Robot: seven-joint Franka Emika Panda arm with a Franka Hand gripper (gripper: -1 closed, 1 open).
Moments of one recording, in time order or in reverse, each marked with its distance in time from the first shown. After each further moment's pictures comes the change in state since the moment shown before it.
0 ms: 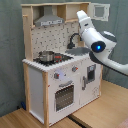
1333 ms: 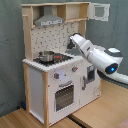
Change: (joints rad) arm 0.225 -0.014 0.148 -0.159 -0.071 0.225 -0.117
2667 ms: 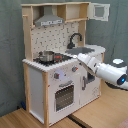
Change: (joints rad) arm 0.166 0.007 0.115 -0.274 -0.015 0.248 0.074
